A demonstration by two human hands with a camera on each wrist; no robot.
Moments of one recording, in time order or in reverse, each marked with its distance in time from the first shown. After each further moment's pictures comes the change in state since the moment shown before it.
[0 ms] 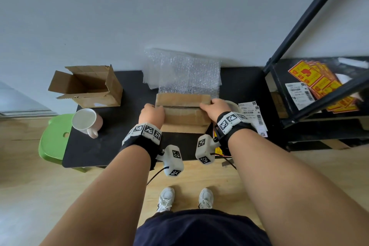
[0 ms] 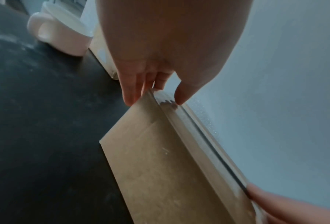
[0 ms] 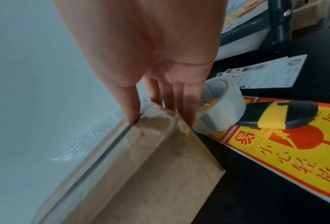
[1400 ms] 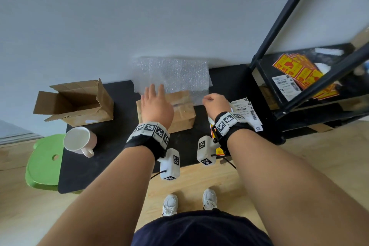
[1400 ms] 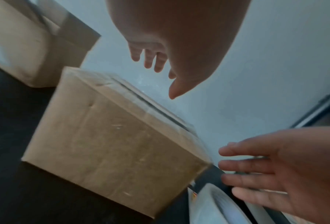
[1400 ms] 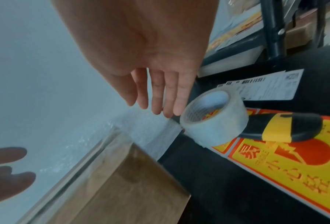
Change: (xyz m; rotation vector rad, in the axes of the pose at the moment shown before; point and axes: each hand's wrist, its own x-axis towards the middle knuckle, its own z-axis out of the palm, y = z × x) left_hand -0.008 0.036 -0.010 0.391 0.144 0.592; right_hand -0.010 -0.008 -0.004 0.115 0.241 -0.034
